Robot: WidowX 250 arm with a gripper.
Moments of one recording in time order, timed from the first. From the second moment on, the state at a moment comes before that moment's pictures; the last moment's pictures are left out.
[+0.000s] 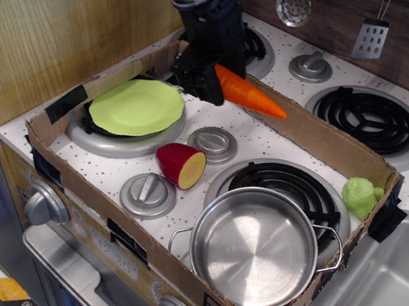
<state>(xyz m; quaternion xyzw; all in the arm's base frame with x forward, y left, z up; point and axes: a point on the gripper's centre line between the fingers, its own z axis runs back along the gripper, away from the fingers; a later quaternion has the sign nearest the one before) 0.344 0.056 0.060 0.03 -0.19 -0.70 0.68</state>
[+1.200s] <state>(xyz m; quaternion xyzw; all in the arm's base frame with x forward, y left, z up) 0.368 0.048 0.028 0.09 -0.10 -0.71 0.69</state>
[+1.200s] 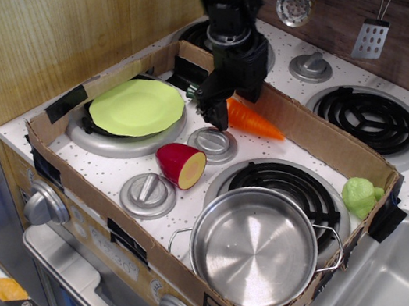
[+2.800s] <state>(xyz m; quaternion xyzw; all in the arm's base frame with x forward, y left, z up) 0.364 0.037 0.093 0.11 -0.07 -0.68 0.72</state>
